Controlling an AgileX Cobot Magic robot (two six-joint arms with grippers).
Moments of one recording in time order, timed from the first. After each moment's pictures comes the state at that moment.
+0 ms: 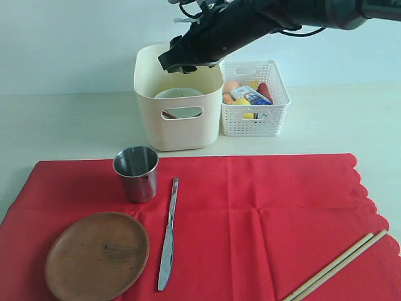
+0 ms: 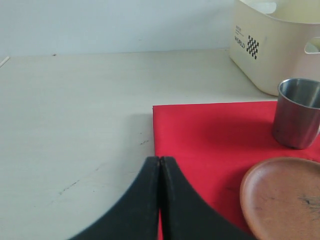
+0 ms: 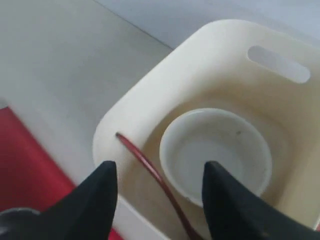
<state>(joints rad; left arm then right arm) -0.05 0.01 0.00 0.00 0.37 0.03 0.47 2.06 -1.75 0.55 0.54 -0.64</state>
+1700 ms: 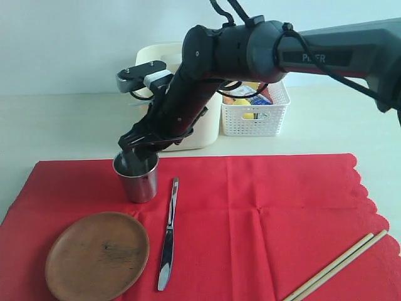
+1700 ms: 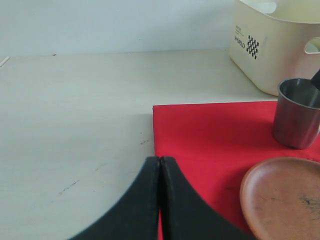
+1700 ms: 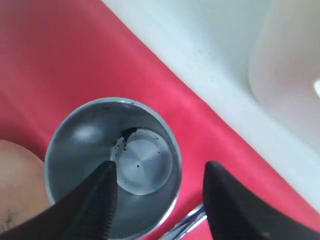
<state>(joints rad) -0.05 0.01 0.00 0.00 0.37 0.03 0.65 2.20 -1.75 0.33 0.75 -0.30</state>
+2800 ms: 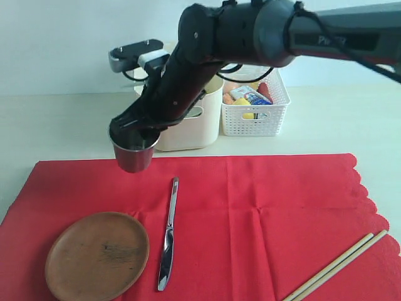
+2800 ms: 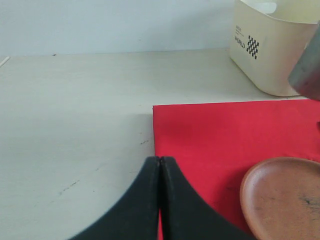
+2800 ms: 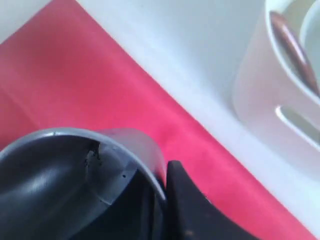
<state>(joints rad) -0.05 0.01 0.00 0.00 0.37 0.03 0.68 2.12 -1.75 0.26 0.74 -0.22</state>
